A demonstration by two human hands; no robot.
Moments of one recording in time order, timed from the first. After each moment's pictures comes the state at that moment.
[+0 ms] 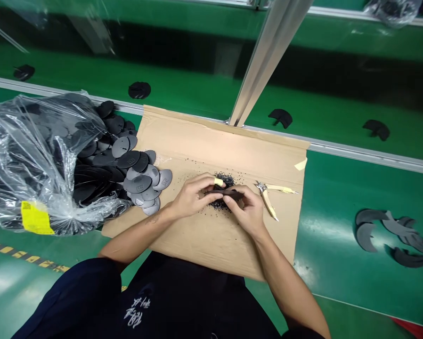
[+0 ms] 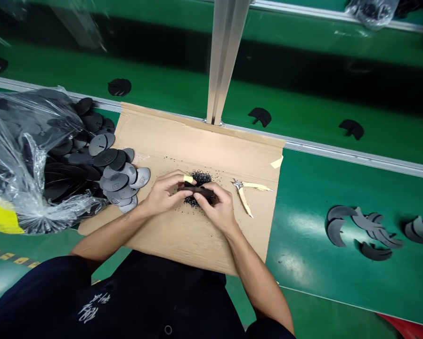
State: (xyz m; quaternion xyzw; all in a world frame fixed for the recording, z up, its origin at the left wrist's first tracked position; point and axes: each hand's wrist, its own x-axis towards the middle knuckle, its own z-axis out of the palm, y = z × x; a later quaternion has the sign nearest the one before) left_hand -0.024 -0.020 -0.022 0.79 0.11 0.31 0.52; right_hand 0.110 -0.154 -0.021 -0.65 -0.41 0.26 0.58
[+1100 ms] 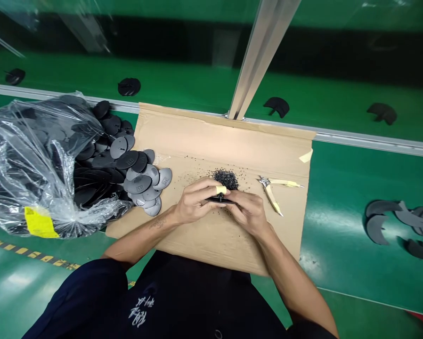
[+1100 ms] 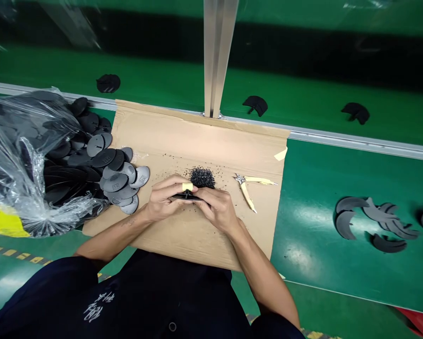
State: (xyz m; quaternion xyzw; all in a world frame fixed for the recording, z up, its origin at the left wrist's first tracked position) left_hand -0.026 -0.028 -0.019 0.81 0.01 0.40 0.42; right_hand 0.112 -0.158 -0.029 -0.58 -0.61 0.12 0.53
